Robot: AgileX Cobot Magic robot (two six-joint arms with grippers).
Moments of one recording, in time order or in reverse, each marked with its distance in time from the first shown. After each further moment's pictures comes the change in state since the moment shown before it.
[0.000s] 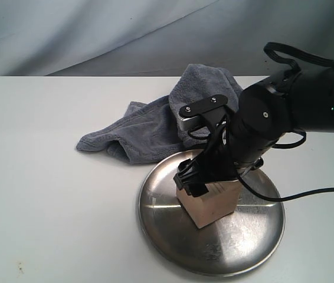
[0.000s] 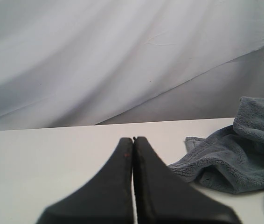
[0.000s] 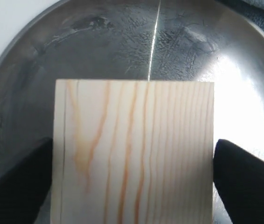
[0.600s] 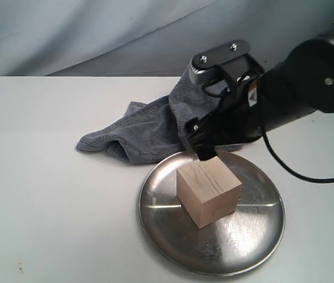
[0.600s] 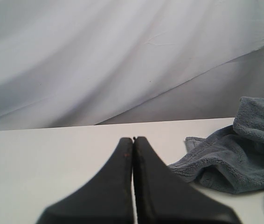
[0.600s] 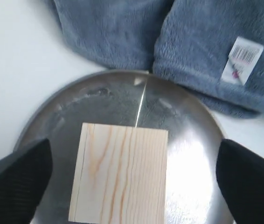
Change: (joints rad) left arm 0.000 0.000 0.000 0.000 0.000 0.000; right arm 0.000 -0.237 0.000 -0.079 -0.033 -0.013
